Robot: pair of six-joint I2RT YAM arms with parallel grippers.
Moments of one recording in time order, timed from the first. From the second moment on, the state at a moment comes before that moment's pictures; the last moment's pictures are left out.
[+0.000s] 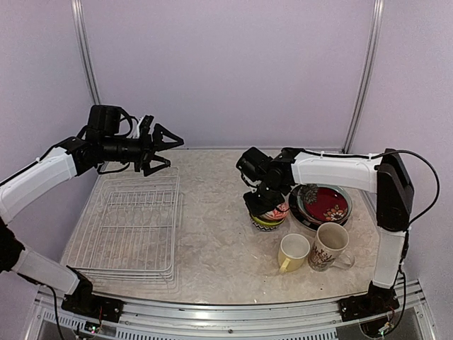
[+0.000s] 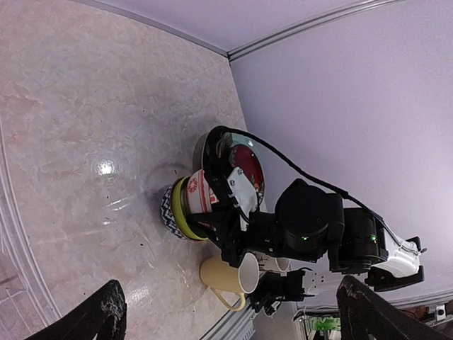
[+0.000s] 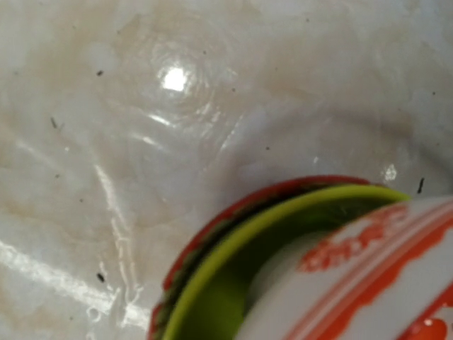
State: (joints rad) left arm -0.42 1.33 1.20 -0.32 0.62 -0.81; right arm 0.87 1.94 1.56 -0.82 0.19 0.38
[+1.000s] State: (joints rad) left arm -0.40 1.30 1.21 -0.41 0.56 -0.76; right arm 0.88 1.60 1.49 -0.70 0.34 0.34
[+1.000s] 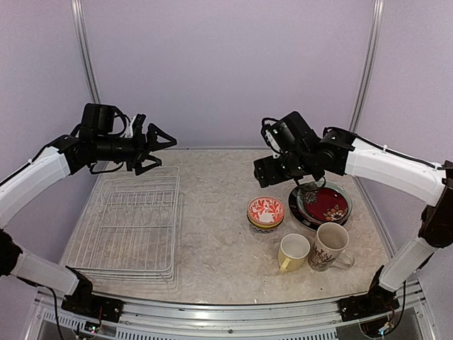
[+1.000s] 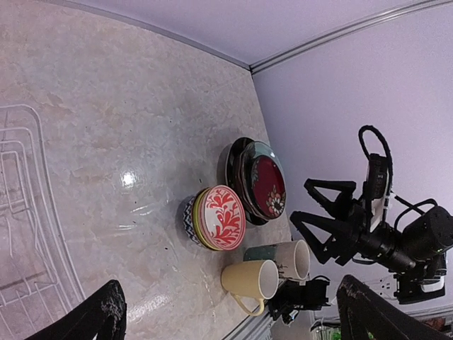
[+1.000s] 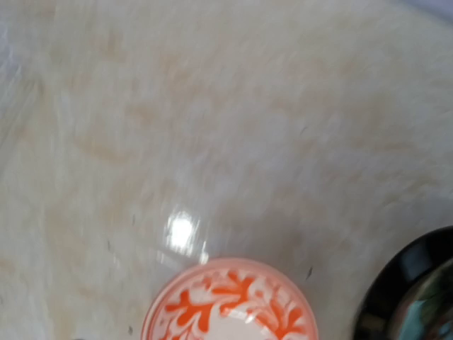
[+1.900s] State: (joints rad) left arm -0.37 0.75 1.36 -0.46 0.11 -0.37; right arm 0.88 0.75 1.21 -0.17 0.50 -0.01
